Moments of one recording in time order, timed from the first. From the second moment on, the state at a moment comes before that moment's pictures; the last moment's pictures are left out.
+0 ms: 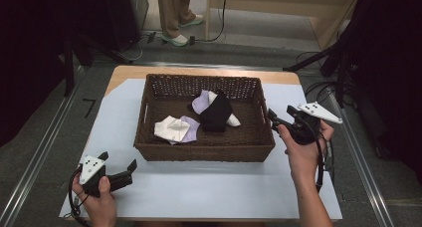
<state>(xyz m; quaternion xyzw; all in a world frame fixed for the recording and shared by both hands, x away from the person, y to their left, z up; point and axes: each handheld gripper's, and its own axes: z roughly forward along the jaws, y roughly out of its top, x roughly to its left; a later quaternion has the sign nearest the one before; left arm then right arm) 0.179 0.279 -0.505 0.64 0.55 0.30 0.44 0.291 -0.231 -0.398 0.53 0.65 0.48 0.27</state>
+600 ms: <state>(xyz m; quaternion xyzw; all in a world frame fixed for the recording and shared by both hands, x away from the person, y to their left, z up) 0.180 0.279 -0.506 0.64 0.55 0.30 0.44 0.327 -0.166 -0.393 0.50 0.69 0.48 0.23</state>
